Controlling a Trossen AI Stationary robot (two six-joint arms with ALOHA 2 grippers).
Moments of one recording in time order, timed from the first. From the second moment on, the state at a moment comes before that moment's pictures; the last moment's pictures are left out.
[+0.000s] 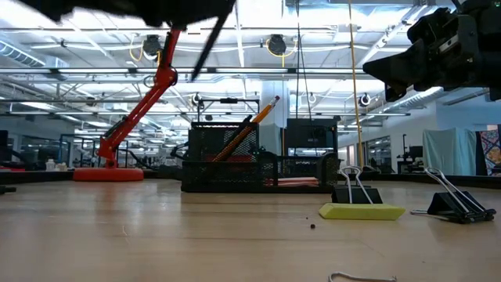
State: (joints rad) left arm -0.31 1.40 0.61 0.71 -0.26 0.33; right arm -0.13 0.61 0.02 0.65 -0.13 0.06
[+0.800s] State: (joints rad) left arm 0.11 1.71 0.51 1.13 0.06 0.12; right arm -0.13 0.62 0.02 0.66 -0.12 0.06
